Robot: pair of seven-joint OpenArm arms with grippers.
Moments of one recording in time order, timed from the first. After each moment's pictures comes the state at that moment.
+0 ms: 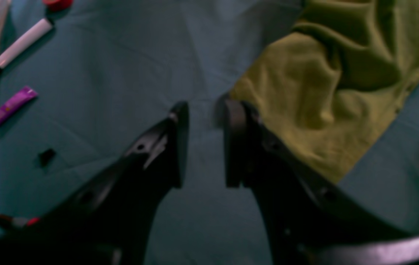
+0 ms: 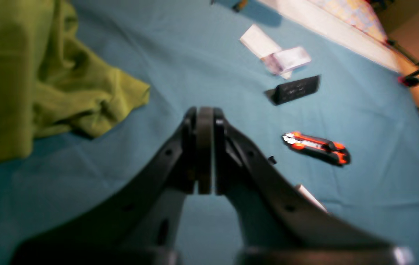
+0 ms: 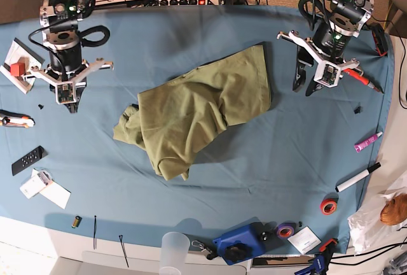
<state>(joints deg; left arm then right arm) 32.0 -14.7 -5.9 123.0 -13.8 -15.8 24.3 -27.0 20.8 12.2 127.3 -3.6 1.2 -36.6</state>
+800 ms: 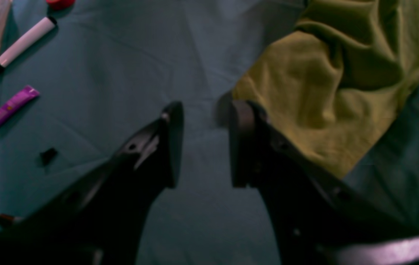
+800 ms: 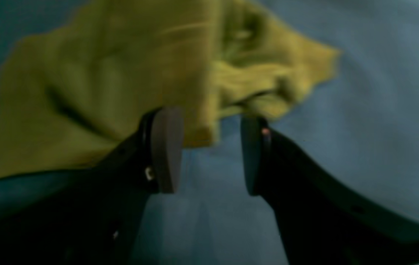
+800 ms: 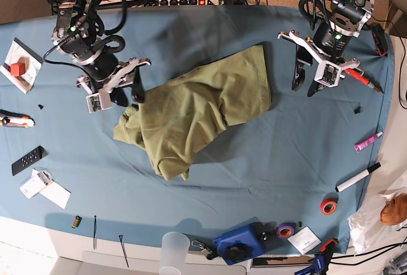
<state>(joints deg) 32.0 -14.8 -5.9 123.0 -13.8 -15.8 24.3 -17.0 11.3 14.9 115.0 28.8 24.5 -48.4</state>
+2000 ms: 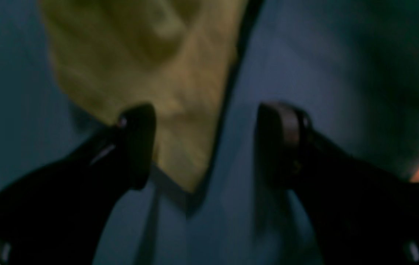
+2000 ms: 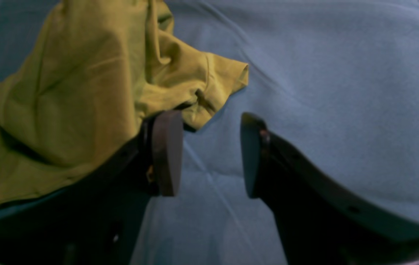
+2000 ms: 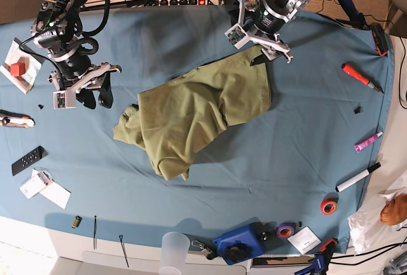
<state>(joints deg) 26.9 -15.3 26.1 109.8 23.7 -13.4 25.3 -16.8 10.8 26.9 115.0 29.4 25.7 -48.7</state>
